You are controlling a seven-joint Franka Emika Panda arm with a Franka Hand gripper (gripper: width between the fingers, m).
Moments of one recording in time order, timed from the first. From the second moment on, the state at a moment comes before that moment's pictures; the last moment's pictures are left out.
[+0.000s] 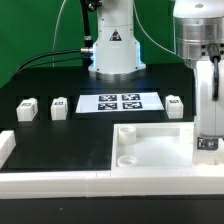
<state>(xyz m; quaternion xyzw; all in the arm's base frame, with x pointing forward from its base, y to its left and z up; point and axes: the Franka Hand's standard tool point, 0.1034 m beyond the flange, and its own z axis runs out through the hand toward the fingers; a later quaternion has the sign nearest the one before) 0.628 0.120 0.073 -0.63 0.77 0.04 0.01</state>
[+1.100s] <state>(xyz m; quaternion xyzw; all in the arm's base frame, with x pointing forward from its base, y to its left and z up) 0.629 0.120 0.072 -0.93 0.36 0.03 0.02</state>
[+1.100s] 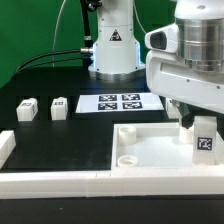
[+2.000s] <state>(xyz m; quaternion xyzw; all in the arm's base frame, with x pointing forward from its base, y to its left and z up) 0.630 0.118 0.073 -0.99 0.10 0.02 0.02</state>
